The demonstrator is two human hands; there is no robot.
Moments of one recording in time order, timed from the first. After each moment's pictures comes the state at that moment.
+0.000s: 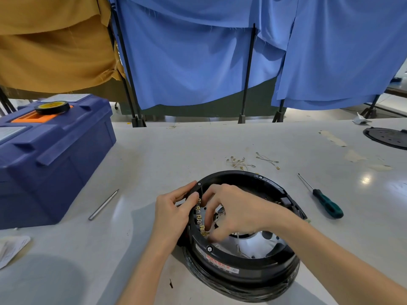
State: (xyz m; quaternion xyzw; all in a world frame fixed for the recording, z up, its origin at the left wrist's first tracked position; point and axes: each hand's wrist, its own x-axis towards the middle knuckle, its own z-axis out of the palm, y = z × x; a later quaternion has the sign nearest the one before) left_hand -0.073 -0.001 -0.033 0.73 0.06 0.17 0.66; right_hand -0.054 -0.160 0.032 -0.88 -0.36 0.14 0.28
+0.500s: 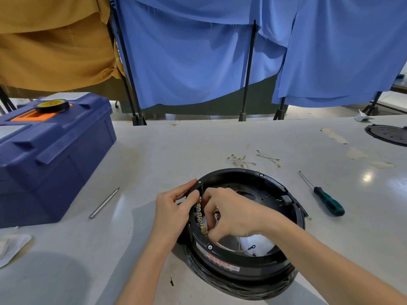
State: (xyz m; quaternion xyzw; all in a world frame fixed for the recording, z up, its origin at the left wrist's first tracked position) left_hand -0.073 0.000 -0.033 0.73 0.06 0.17 0.66; right_hand -0.050 -0.152 0.013 -0.88 -0.35 0.16 0.27
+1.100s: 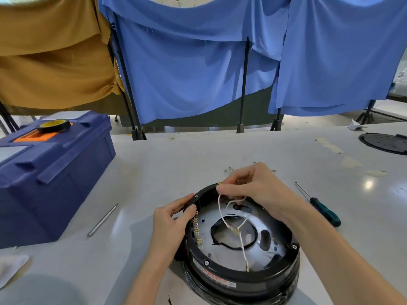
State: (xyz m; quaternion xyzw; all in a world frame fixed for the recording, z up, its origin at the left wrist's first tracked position) left_hand -0.074 -0.001 -0.029 0.72 0.08 0.14 0.67; right_hand -0.027 -0.198 0.049 -0.76 -0.21 0.09 0.61
